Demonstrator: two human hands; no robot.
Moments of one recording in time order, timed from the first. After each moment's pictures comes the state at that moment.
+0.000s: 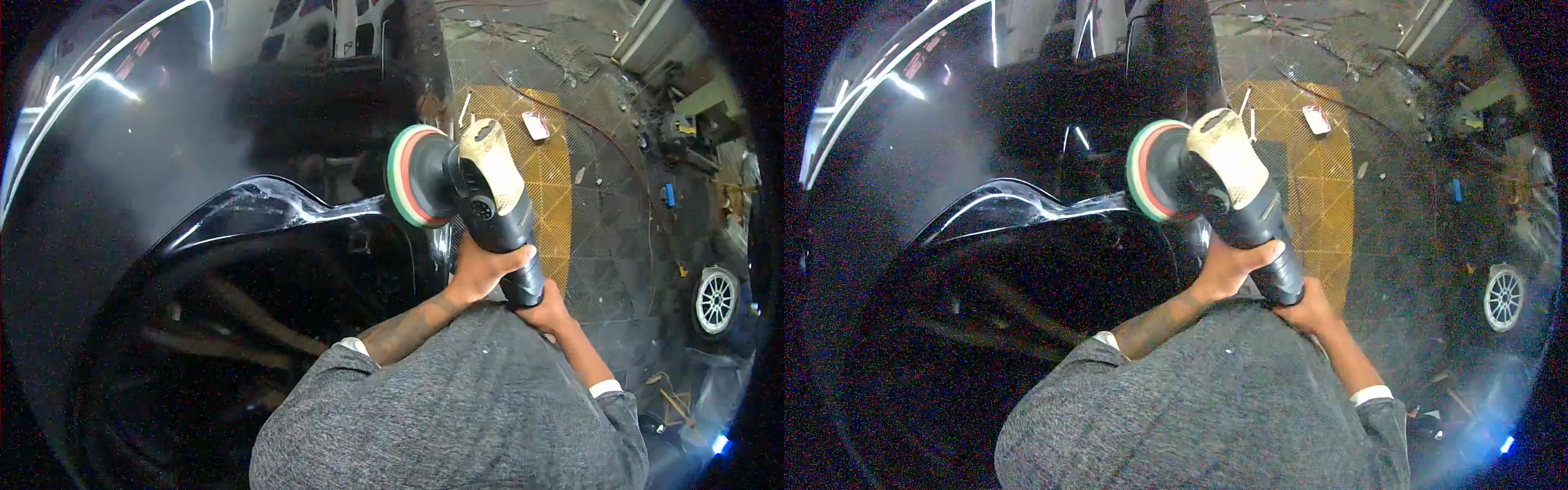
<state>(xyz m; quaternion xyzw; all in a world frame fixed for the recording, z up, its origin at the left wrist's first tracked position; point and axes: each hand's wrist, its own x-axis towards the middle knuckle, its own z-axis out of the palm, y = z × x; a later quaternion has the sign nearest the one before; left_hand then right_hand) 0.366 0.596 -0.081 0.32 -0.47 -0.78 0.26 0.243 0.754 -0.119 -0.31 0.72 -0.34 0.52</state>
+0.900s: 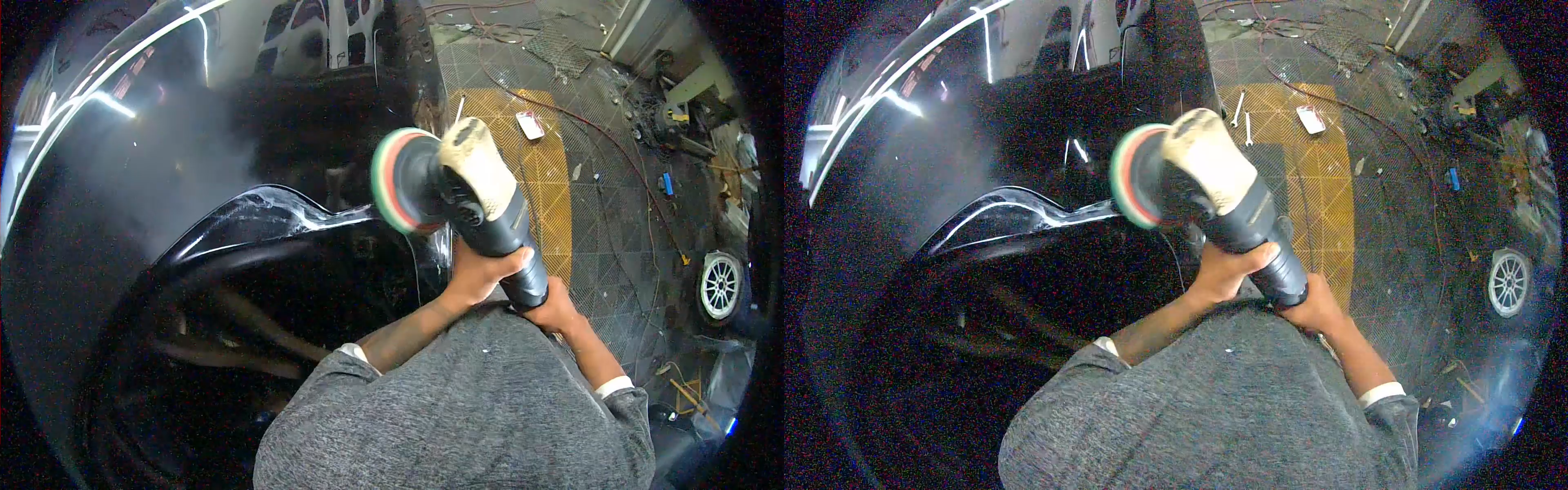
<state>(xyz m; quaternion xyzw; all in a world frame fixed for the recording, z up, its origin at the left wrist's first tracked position) 0.376 0.601 -0.082 0.31 -0.47 -0.78 0.28 0.242 0.751 -0.104 -0.36 0.72 -0.29 0.52</state>
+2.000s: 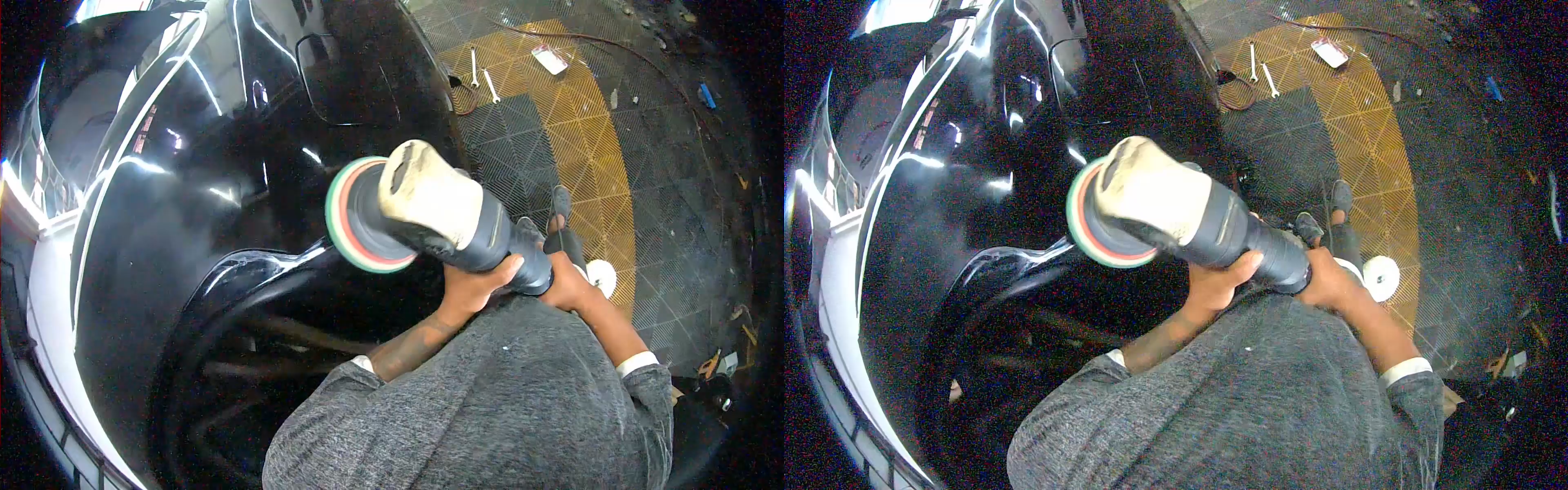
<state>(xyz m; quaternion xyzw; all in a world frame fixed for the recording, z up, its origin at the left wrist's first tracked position) 0.427 0.623 -0.087 0.39 -0.55 -0.70 0.23 0.279 0.759 -0.161 -0.38 0.59 -0.41 0.59</state>
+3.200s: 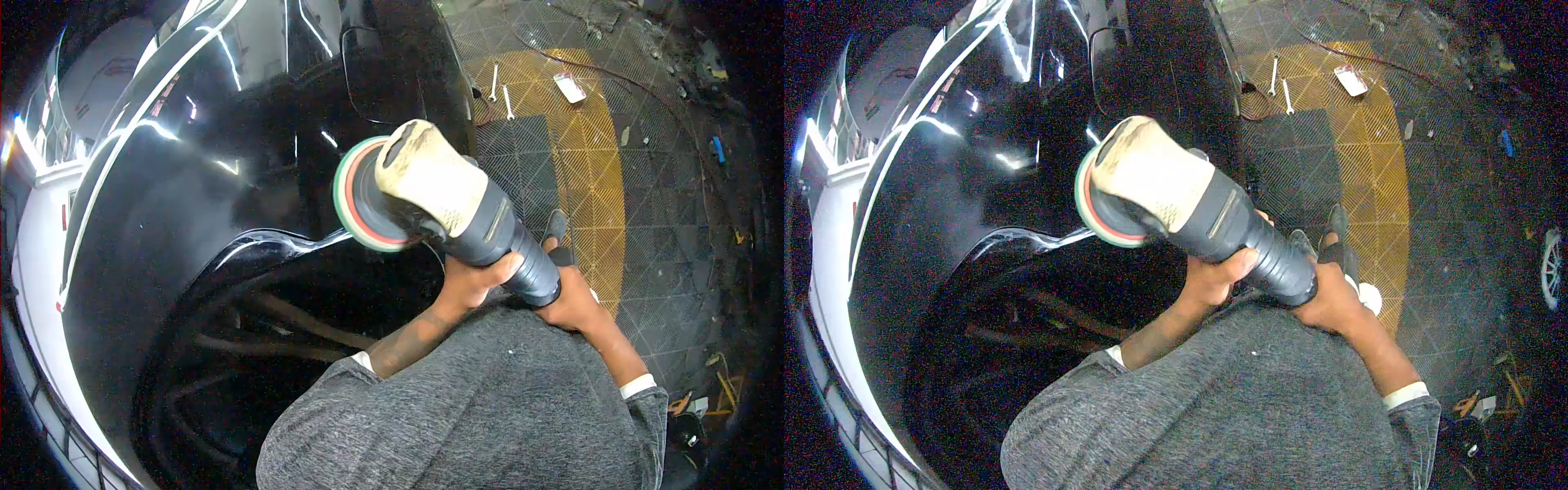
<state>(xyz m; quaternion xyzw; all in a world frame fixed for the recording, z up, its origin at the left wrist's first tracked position) 0.397 0.603 -0.055 0.33 -0.52 -0.75 0.26 0.246 0.753 -0.111 -0.40 0.65 -0.37 0.52</state>
